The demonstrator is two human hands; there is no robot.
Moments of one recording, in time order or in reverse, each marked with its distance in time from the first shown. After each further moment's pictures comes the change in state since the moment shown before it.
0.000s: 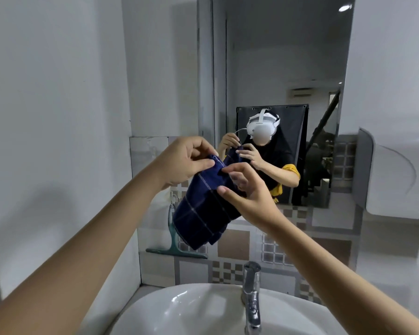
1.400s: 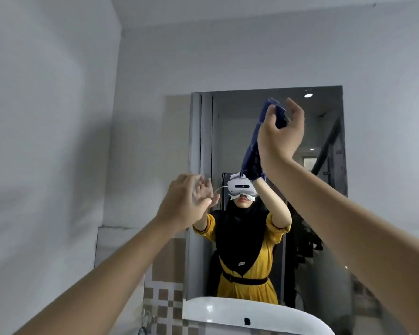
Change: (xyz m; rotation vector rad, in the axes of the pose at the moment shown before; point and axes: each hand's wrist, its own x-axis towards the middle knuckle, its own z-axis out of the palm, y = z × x) left_hand 0.190 -0.046 -0.034 0.515 0.377 0.252; right_hand 0.284 -0.102 -0.085 0.030 0.931 -0.218
